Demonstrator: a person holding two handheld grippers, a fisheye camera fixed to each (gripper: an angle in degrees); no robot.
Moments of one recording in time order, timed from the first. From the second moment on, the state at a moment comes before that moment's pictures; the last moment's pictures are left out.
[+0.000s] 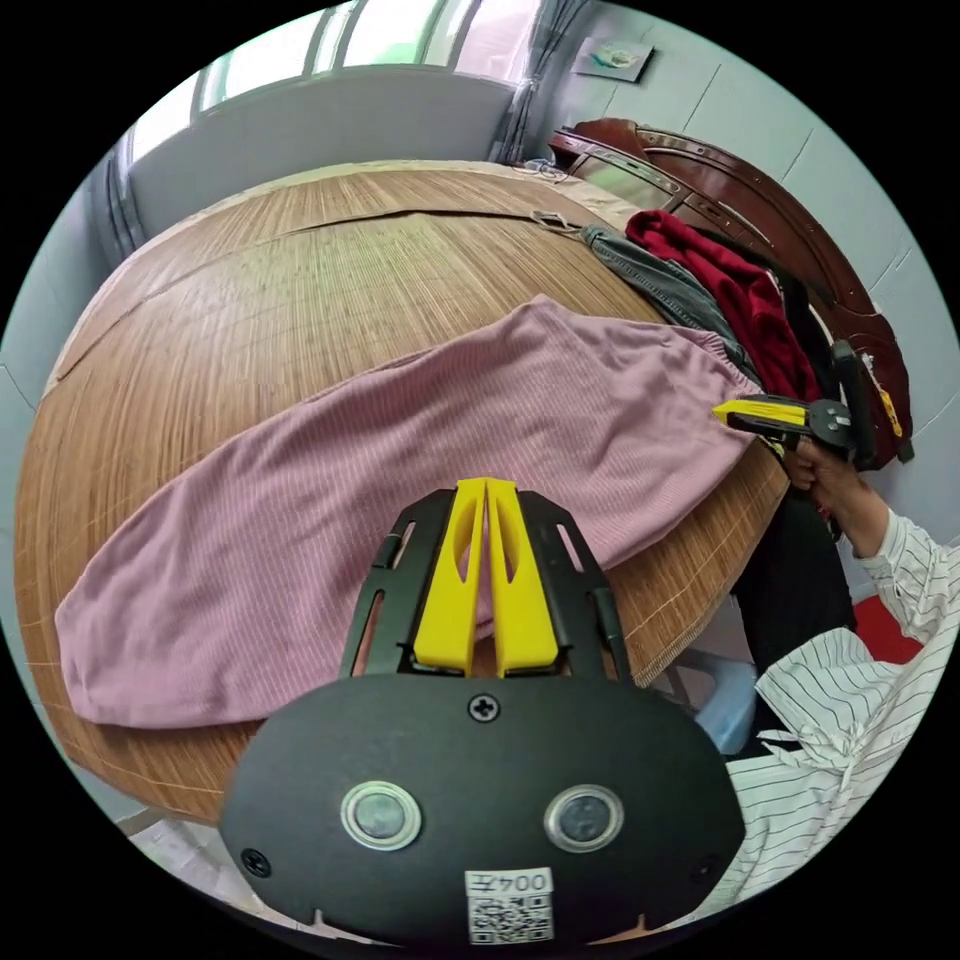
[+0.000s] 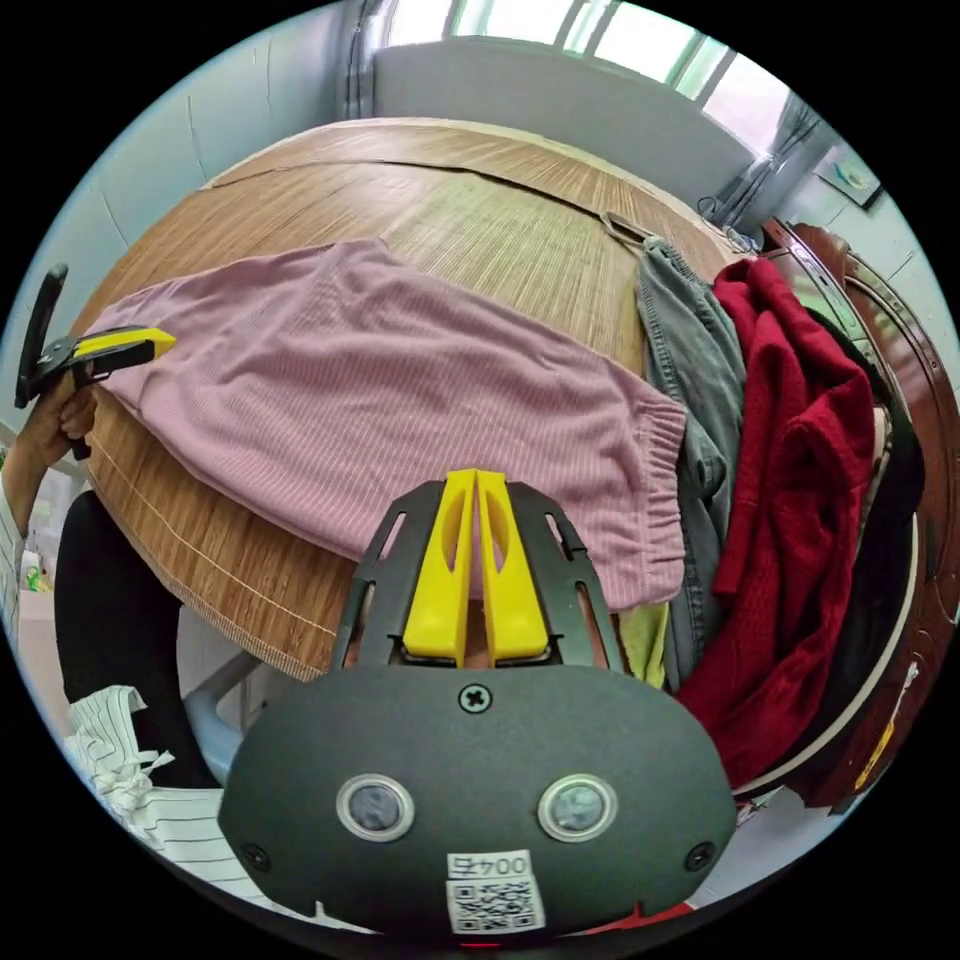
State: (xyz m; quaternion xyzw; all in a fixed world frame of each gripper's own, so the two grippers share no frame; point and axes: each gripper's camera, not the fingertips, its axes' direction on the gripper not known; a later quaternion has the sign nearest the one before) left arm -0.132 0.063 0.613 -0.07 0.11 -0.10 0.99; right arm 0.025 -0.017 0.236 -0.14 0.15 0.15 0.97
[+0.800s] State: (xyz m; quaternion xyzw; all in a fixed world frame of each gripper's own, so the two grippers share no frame) left arm -0.255 0.379 0.617 -0.06 0.00 -0.27 0.96; right arm -0.152 -0.418 0.383 -0.21 0.01 -0.05 0.98
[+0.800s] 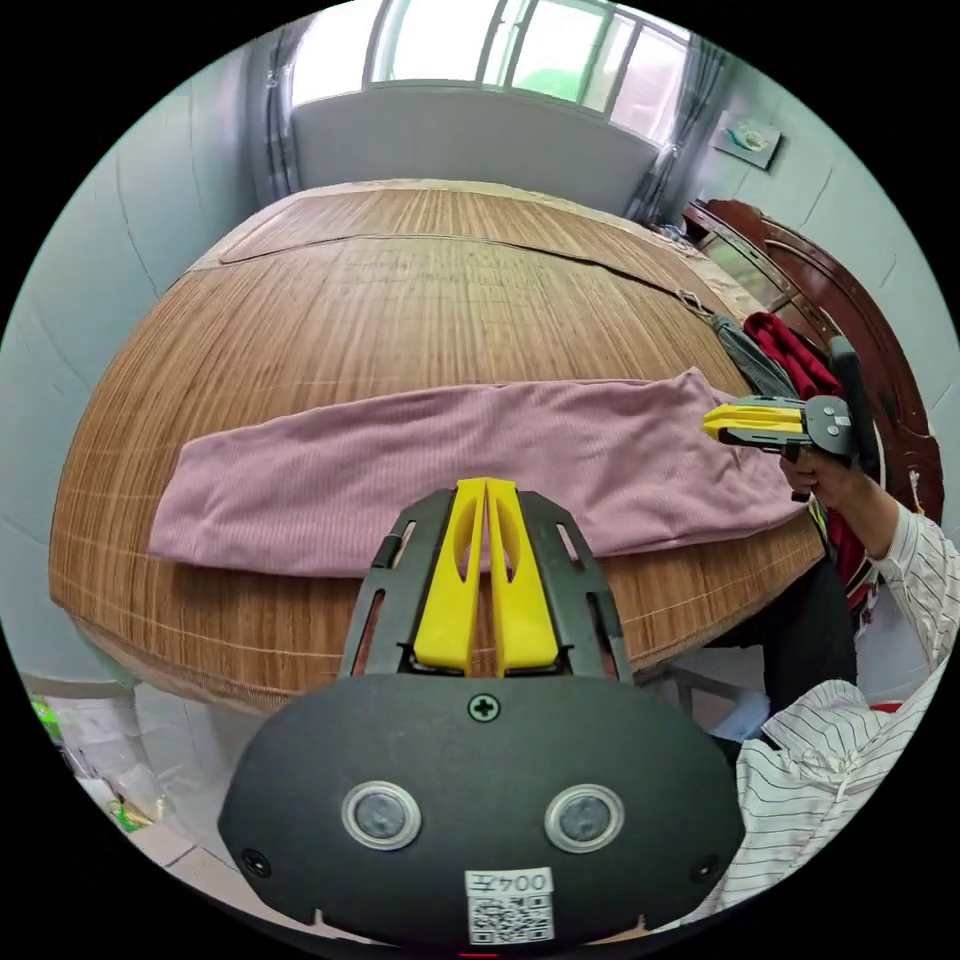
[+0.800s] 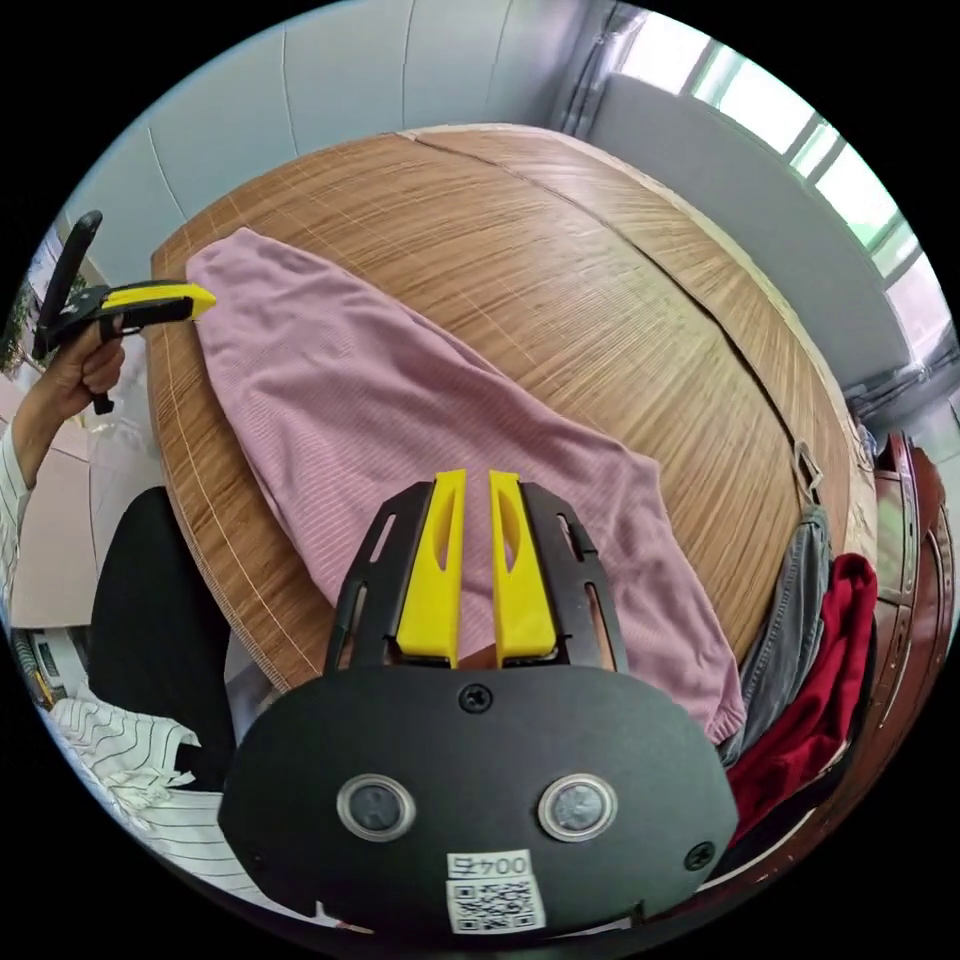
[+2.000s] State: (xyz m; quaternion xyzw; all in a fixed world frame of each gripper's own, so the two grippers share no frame) left arm -0.390 0.755 0.718 0.05 -0.02 -0.51 0.86; right arm -0.607 -0.831 0.514 -0.04 -0.09 -0.30 0.95
